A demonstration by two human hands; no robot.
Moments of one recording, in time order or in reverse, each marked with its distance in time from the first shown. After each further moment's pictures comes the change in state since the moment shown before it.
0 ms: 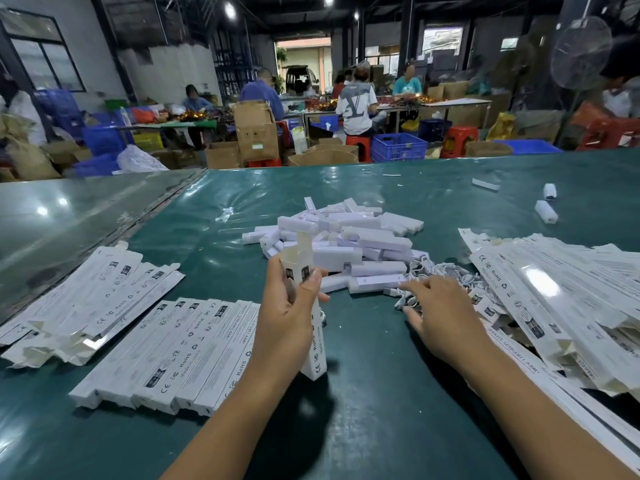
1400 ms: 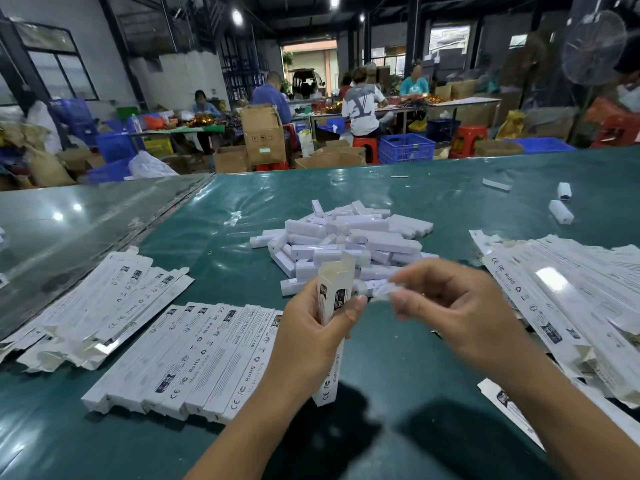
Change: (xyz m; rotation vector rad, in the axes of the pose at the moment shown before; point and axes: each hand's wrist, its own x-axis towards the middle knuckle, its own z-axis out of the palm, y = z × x) left_hand -0.008 0.007 0.007 0.004 -0.155 0.008; right_hand -0.035 -0.040 -0.072 1.286 0.104 -0.326
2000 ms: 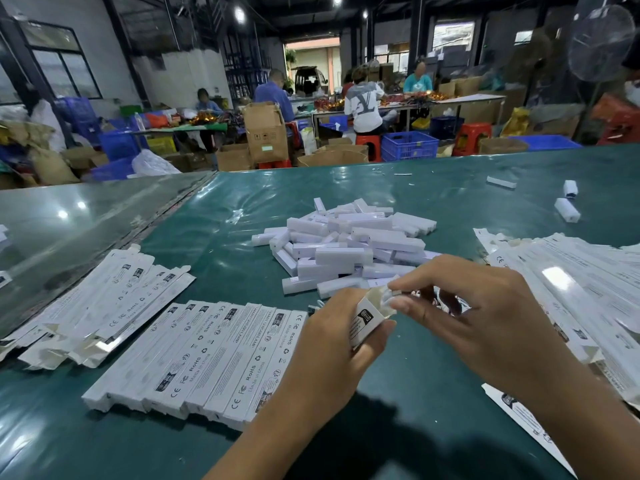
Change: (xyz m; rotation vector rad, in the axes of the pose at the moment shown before) left_hand -0.009 -0.001 0.013 0.485 -0.067 0.356; right_hand -0.003 -0.028 -0.003 -0.674 0.010 -0.395
